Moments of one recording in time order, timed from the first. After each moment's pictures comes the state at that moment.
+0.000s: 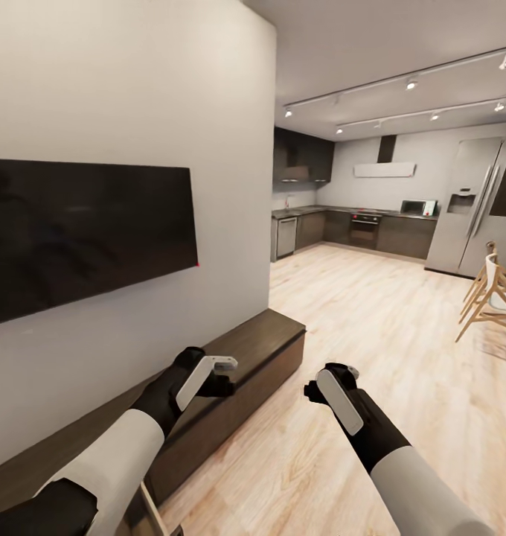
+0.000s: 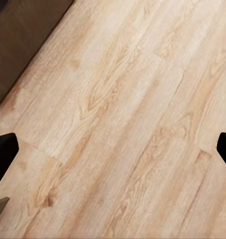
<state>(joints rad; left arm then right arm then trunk) -0.84 -0.12 -0.33 -0.72 0.51 1.00 0.34 -0.67 0.01 0.33 -0.99 -0.81 0.85 -0.86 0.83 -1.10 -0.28</state>
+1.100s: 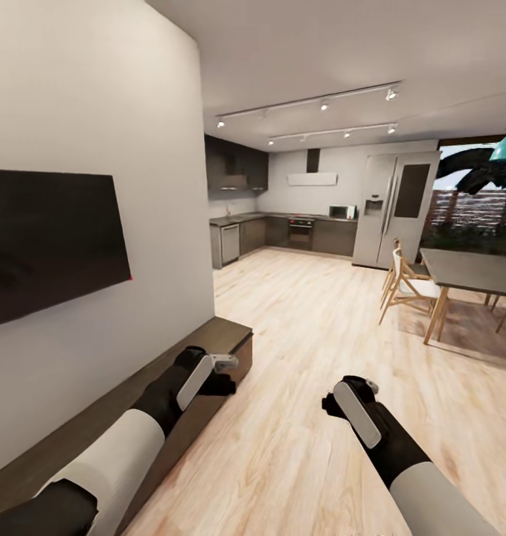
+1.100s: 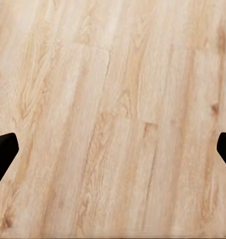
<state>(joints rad) -0.84 -0.12 -0.33 -0.73 0.52 1.00 0.33 -0.62 -0.05 0.29 -0.99 -0.81 0.83 -0.85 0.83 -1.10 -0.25</state>
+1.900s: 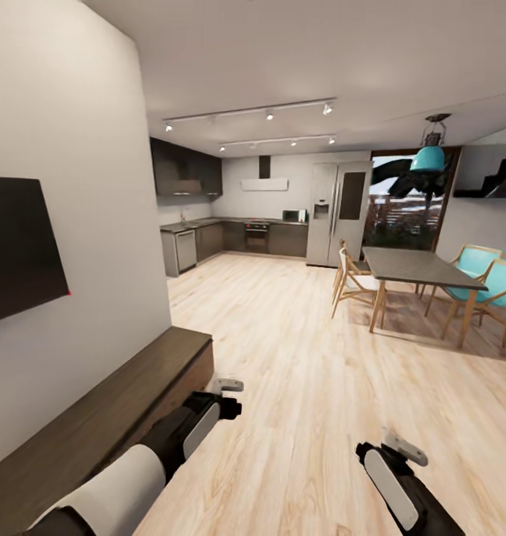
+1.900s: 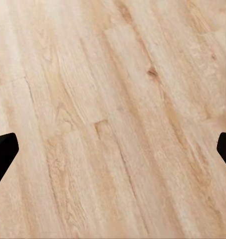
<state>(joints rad) -0.73 -0.12 -0.51 -0.59 0.51 0.53 0.28 -0.36 -0.11 0.18 -0.97 -0.80 0.40 -0.80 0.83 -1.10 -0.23</state>
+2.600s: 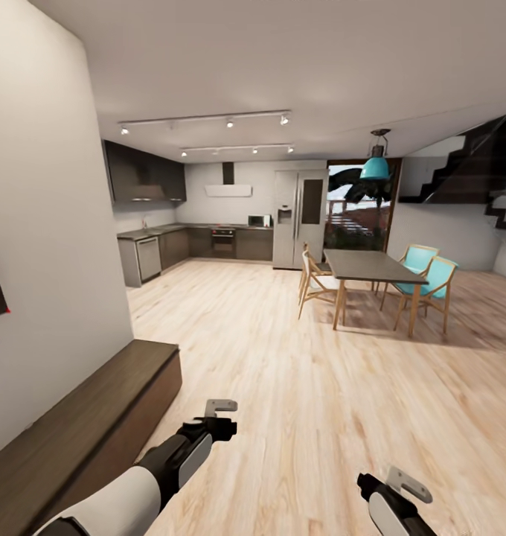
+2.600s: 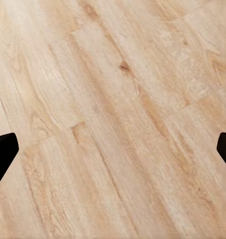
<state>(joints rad) -0.69 -0.12 -0.52 -0.41 0.51 0.27 0.19 -0.28 -0.11 0.22 -0.83 -0.80 0.20 -0.65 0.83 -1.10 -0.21</state>
